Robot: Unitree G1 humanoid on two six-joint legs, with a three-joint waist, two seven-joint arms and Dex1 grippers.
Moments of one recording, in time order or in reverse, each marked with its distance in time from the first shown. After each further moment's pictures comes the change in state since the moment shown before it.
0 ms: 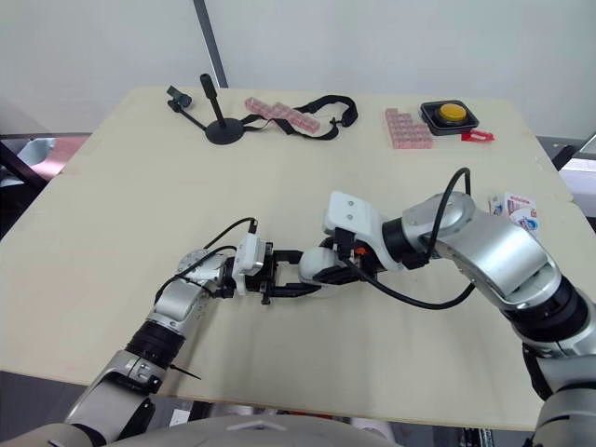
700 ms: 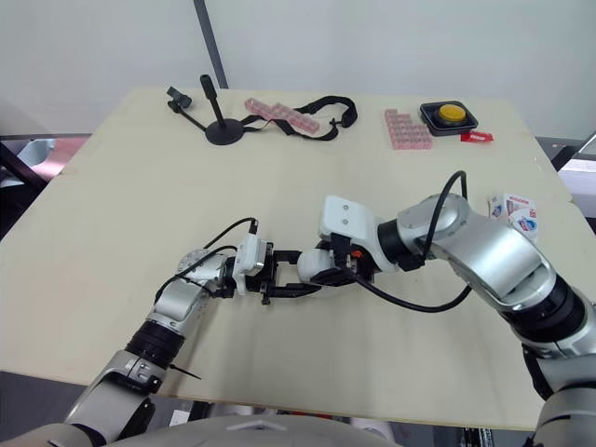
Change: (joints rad) left arm 0.000 0.000 0.000 -0.005 0.016 0.002 0.003; right arm 0.012 -0.011 0.041 -0.007 -0.026 -0.058 -0.005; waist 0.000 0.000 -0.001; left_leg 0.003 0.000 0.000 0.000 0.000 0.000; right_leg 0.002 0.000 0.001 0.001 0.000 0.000
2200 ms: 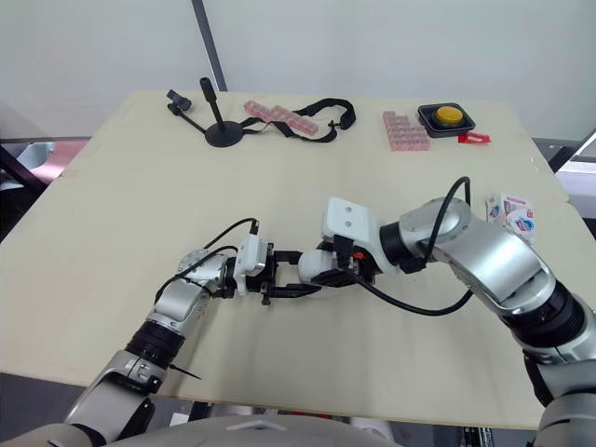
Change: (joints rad) left arm 0.000 0.000 0.000 0.002 0.006 0.001 0.004; right arm 0.024 0.004 -0.007 0.019 -0.016 -0.033 0.011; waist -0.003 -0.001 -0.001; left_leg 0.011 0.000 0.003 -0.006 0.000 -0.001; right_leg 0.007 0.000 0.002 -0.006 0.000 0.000
